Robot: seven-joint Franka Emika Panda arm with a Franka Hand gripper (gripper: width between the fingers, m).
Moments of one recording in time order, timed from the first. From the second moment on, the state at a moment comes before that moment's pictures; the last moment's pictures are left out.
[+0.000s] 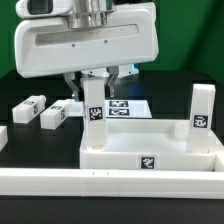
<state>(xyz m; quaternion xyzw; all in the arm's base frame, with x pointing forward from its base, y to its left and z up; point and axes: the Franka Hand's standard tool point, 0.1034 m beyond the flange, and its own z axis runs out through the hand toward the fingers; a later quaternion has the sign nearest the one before) 0.581 -0.058 0.107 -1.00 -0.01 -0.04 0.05</state>
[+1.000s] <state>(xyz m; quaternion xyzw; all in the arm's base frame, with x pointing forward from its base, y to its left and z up) 0.584 -0.060 0.105 -0.93 0.36 -0.03 0.06</state>
